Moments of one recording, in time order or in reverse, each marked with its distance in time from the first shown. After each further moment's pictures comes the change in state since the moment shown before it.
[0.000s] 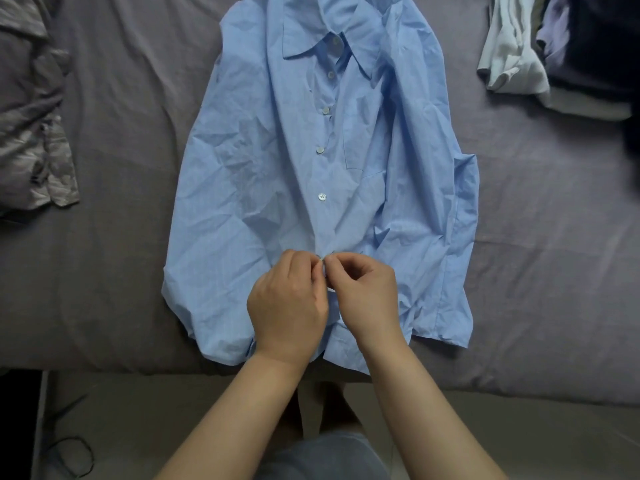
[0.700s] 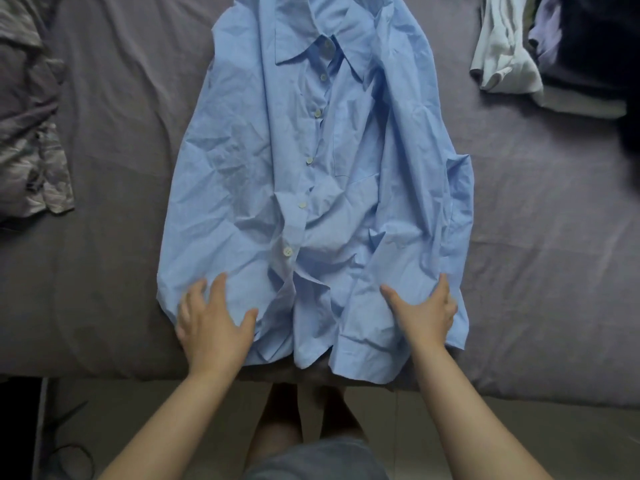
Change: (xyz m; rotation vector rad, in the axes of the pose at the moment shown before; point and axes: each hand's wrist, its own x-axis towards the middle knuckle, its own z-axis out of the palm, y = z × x) left_hand -0.031 -0.089 0.002 0.161 -0.425 -0.546; right_hand 0.035 0.081 -0.078 -0.464 0.371 0.385
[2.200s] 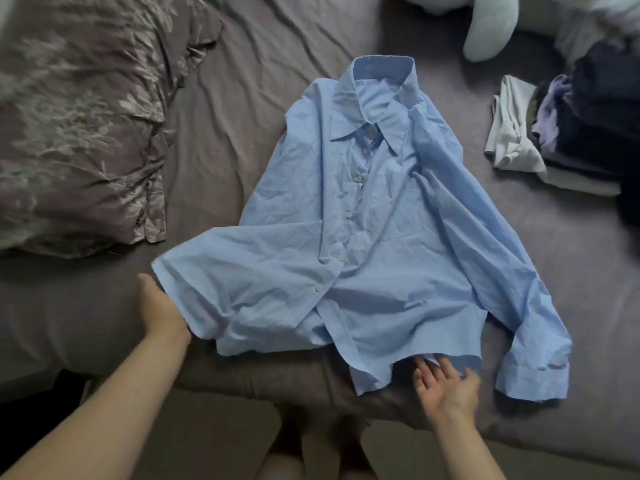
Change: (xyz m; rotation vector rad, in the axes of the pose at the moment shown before) left_hand 0.078 -0.064 -0.112 -1.494 0.133 -0.637; right_hand -0.036 0.028 -0.005 1.165 -0.154 0.513
